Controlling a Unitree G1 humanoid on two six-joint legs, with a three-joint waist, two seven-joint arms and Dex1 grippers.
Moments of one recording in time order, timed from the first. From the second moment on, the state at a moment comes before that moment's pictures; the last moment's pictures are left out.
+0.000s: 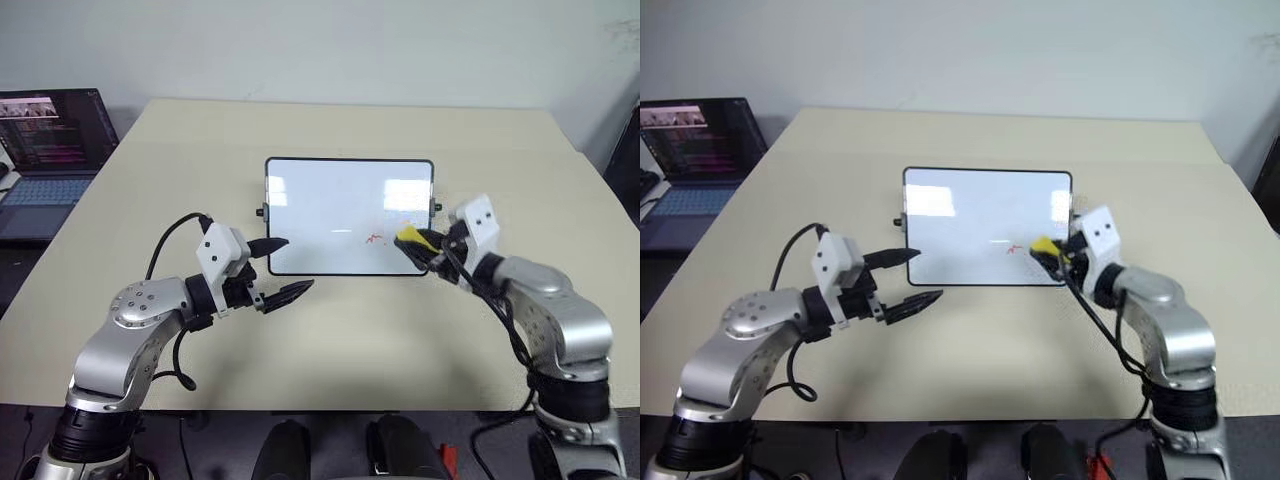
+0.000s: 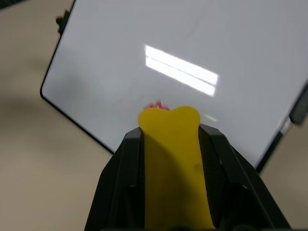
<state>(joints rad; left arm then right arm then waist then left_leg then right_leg) -0.19 0.68 0.07 -0.36 -0.47 0.45 -0.87 -0.32 -0.44 -0.06 -0.51 0.24 0.97 0.62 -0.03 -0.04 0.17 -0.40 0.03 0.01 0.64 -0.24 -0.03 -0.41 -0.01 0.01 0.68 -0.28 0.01</state>
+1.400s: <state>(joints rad) -0.14 0.71 0.08 -0.31 -0.46 0.41 -0.94 -0.59 -0.38 0.39 -0.02 -0.21 0.44 0.38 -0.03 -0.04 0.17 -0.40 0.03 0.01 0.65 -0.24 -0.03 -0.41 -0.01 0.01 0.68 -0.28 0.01</state>
